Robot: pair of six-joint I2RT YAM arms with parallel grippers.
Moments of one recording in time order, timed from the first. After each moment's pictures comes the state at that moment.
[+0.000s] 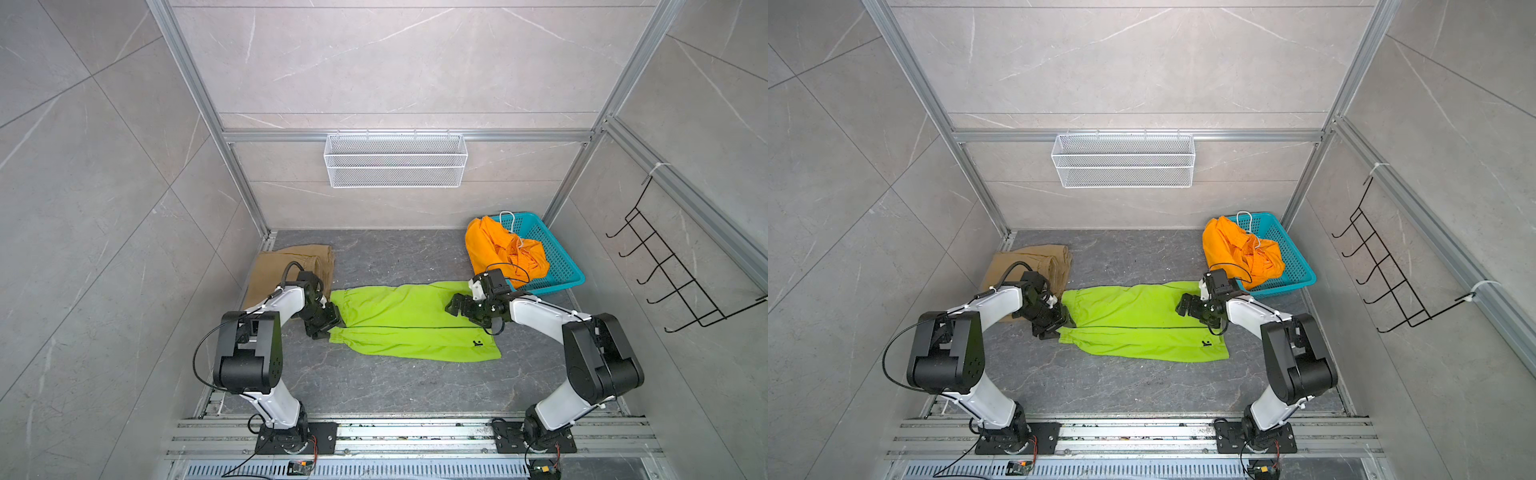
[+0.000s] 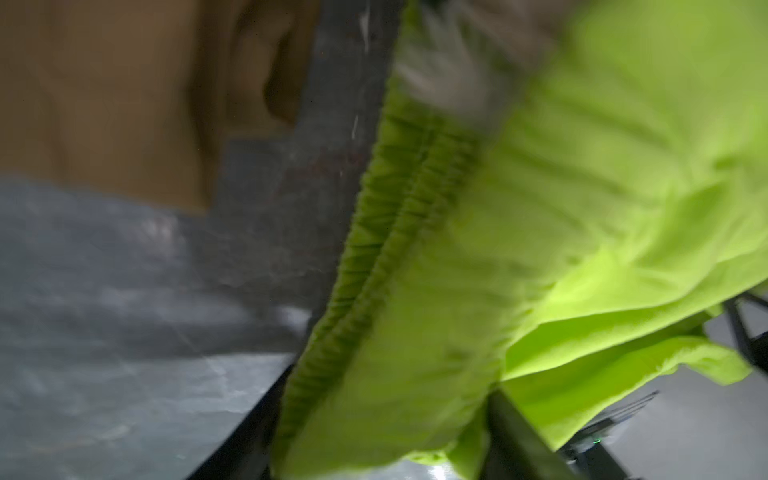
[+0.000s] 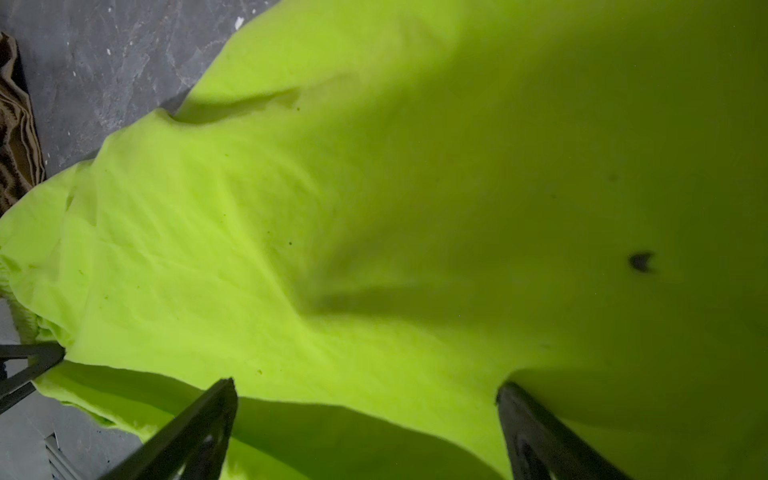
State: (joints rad) left arm -0.08 1.68 1.00 -0.81 0.40 -0.39; right arm 0.24 1.64 0.89 -0.32 -0.33 0.50
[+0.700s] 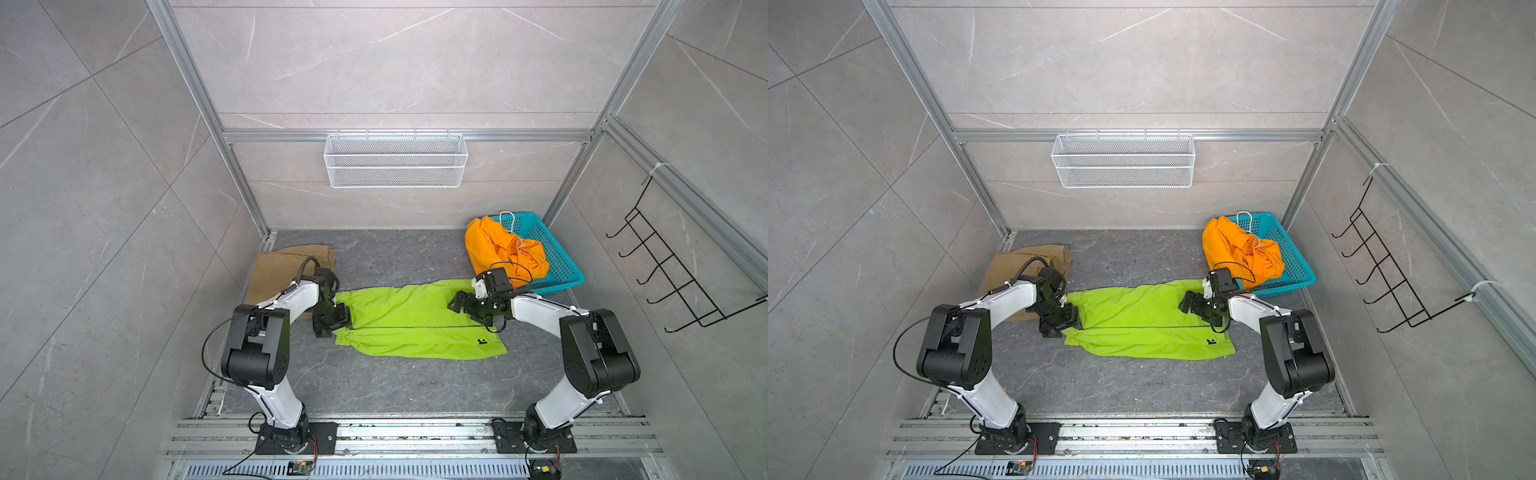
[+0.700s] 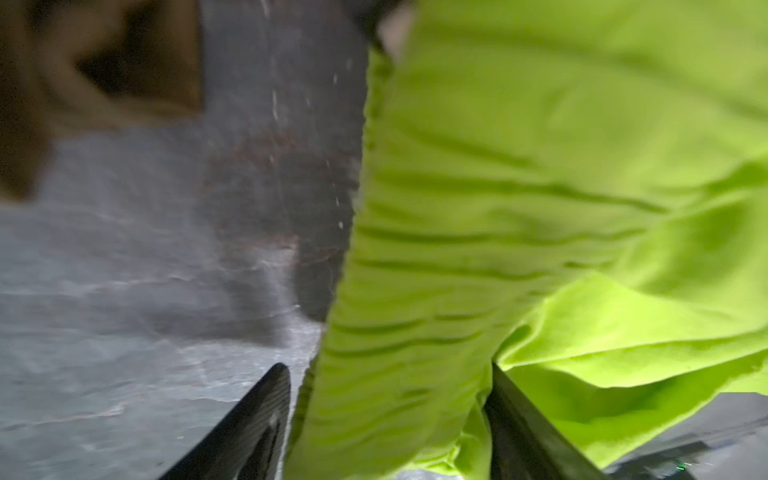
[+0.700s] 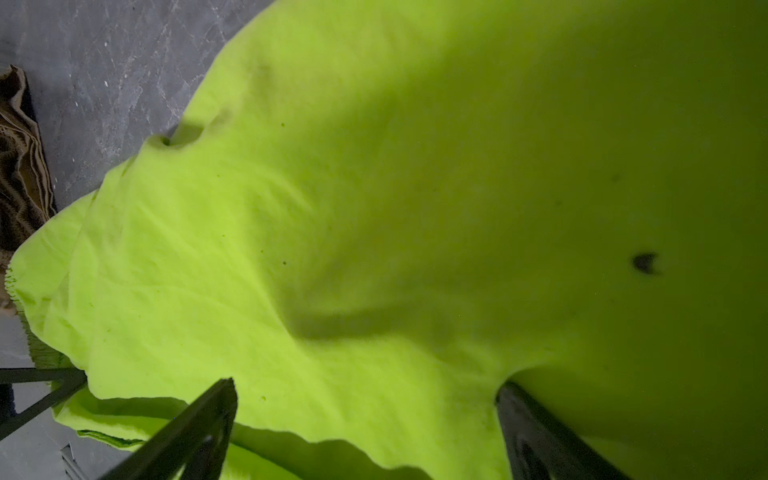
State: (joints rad) left arm -0.19 1.72 1.09 -0.89 0.24 -0.39; right arm 0.20 1.68 0.90 -0.30 -0.36 0.50
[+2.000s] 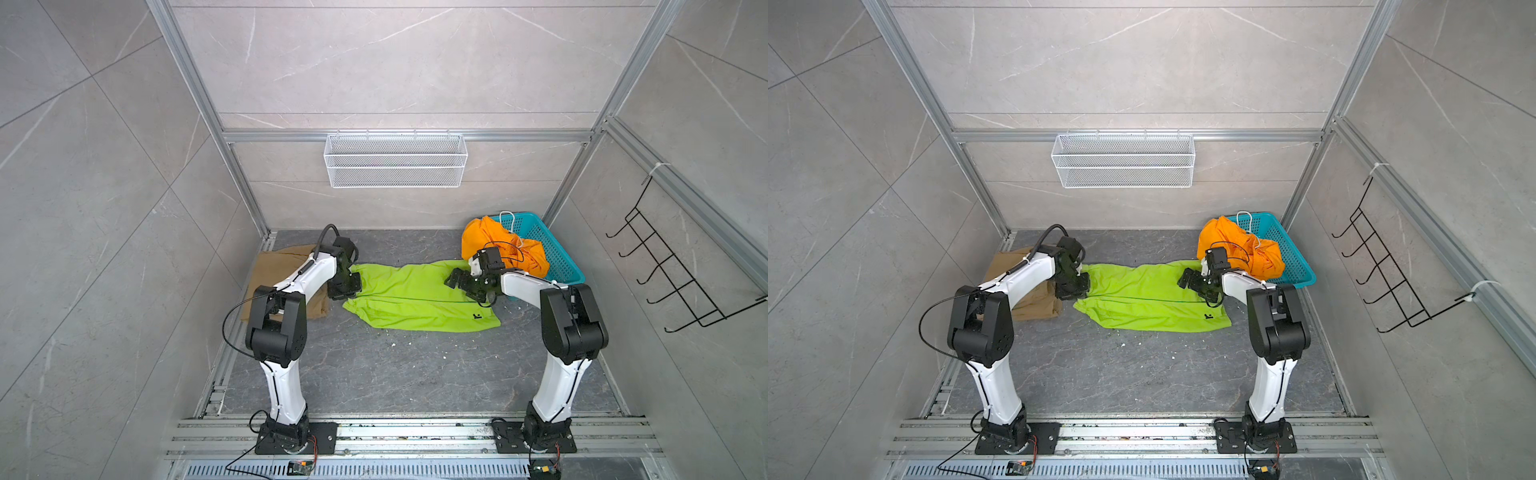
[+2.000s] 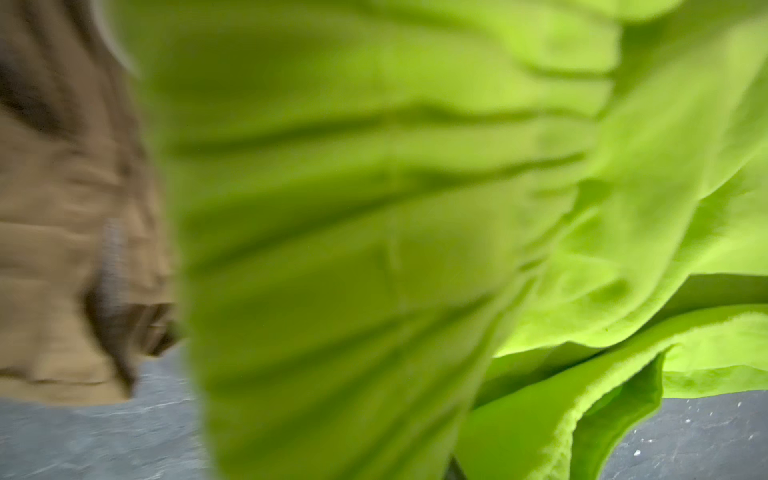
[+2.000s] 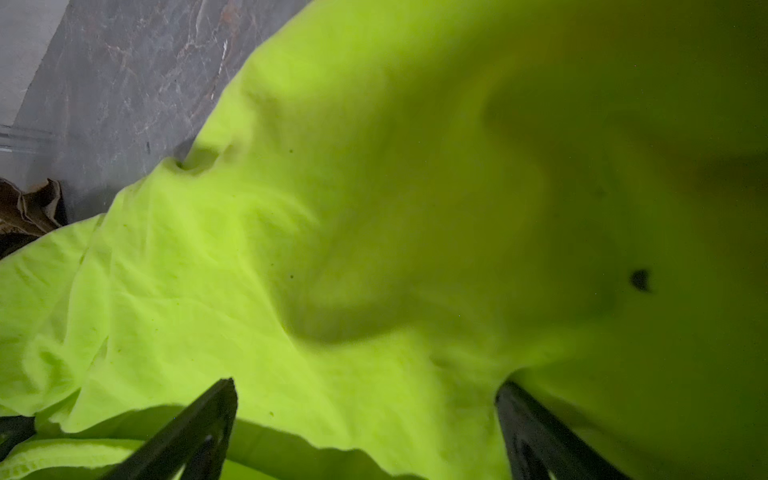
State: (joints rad) left arm -0.26 1.93 1.56 -1.01 0.10 -0.38; right arm 0.17 1.96 1.25 -0.30 -0.34 0.52
